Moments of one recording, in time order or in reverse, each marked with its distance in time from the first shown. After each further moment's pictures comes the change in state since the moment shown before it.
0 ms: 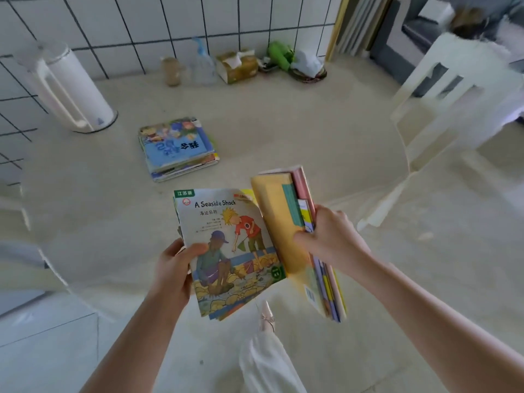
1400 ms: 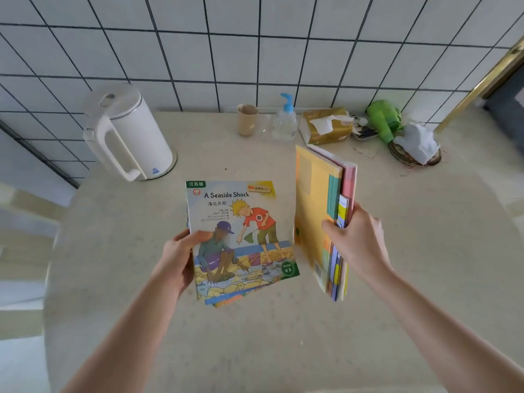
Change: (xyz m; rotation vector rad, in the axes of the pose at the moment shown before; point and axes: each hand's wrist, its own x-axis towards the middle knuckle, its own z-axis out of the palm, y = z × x) left_hand 0.271 0.203 0.013 -0.170 0.193 -0.028; right_hand 0.375 -0.127 -0.029 0.131 0.143 -0.134
